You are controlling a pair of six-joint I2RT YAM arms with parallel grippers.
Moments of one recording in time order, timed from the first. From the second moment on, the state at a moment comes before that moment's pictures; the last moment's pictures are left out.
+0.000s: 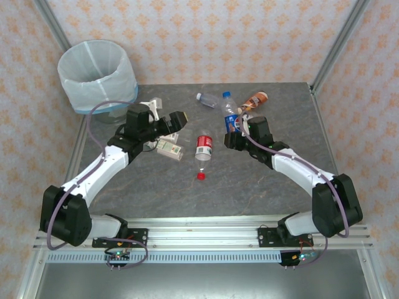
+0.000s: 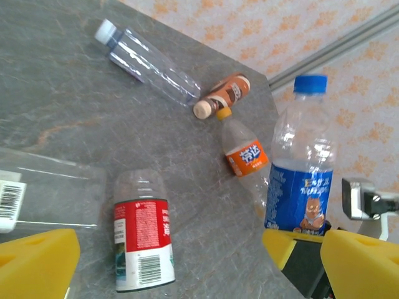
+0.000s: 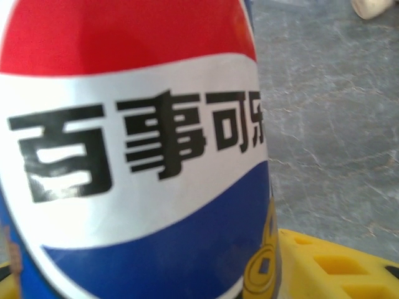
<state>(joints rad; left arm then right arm) -0.32 1.34 0.98 -0.10 0.33 -0.71 0.41 1.38 0.84 -0.12 -0.19 0.39</state>
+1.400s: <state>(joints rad) -0.41 1.67 1.31 0.18 0.43 -0.80 0.52 1.48 0.97 0.09 -0.54 0.41</state>
